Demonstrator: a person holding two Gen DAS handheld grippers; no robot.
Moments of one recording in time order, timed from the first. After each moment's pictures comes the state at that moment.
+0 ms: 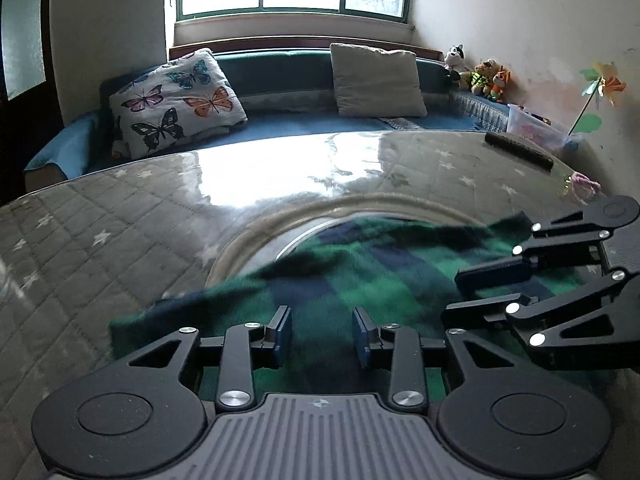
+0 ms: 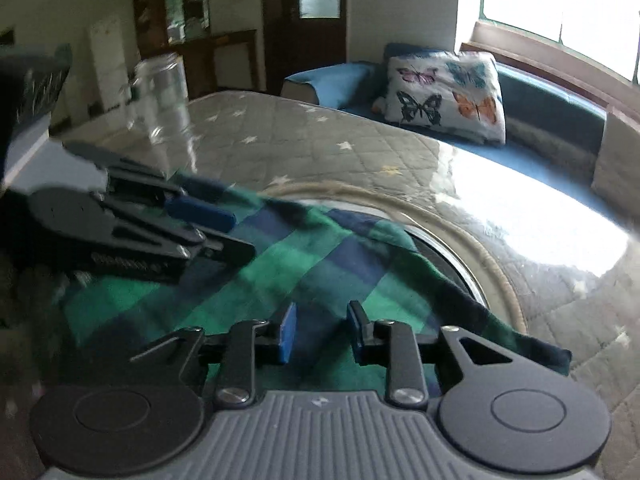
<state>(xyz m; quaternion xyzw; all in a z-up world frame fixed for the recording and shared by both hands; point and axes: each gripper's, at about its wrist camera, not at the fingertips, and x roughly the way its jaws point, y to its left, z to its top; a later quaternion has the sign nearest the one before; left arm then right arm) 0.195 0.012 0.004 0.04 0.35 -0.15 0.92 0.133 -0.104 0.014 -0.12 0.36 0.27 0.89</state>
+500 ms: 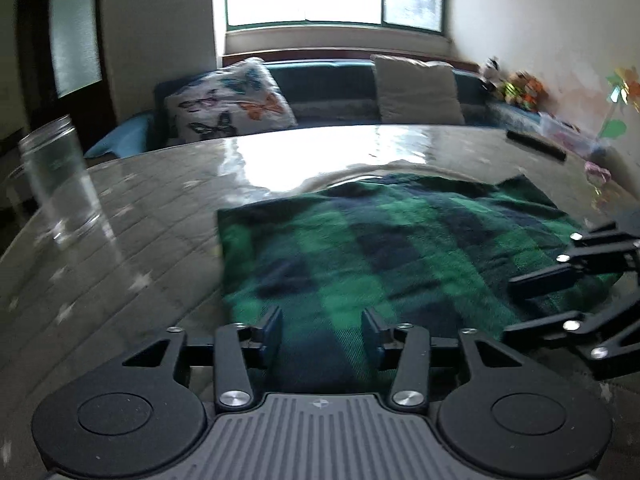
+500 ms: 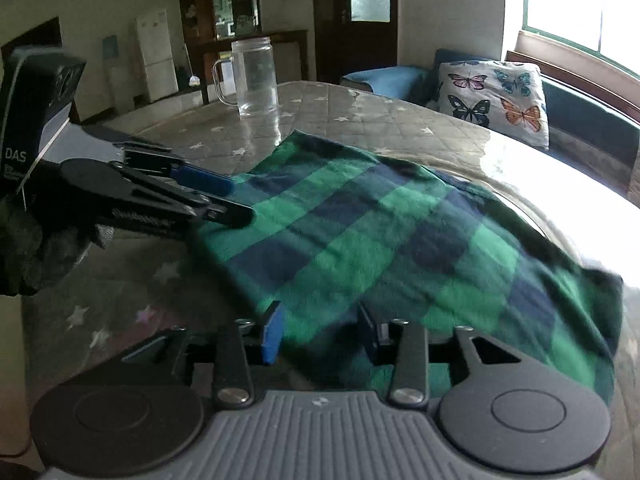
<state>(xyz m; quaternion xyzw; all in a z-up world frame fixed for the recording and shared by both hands) 0.092 0.055 0.001 0.03 0.33 -0.08 0.94 0.036 -0.099 0.009 -0.10 0.35 0.33 0.87</state>
